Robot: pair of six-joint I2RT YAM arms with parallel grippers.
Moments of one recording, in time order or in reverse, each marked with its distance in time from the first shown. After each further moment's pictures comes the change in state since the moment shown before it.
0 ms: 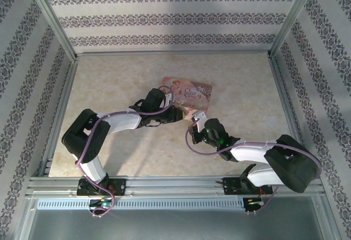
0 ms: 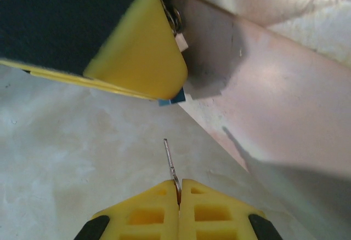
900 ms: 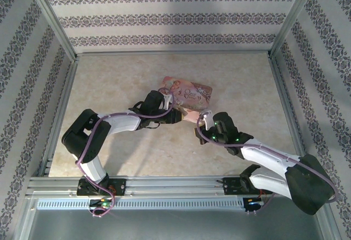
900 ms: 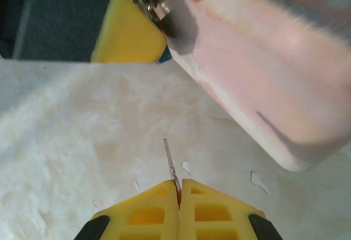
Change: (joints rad) left arm 0.002 0.000 -0.038 0.054 -0.035 0.126; right arm -0.122 -0.241 0.069 -0.467 -0.218 0.066
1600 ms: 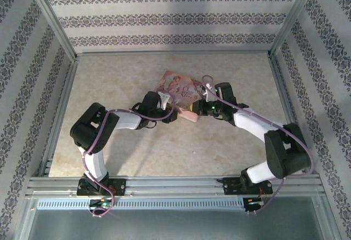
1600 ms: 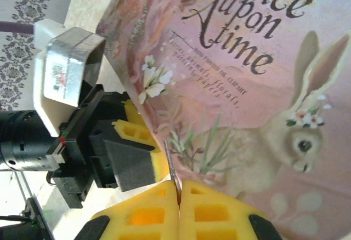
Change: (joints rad) left arm 0.061 0.119 -0.034 0.175 -0.065 0.251; right arm -0.266 0.352 0.405 -0.121 -0.365 0.223
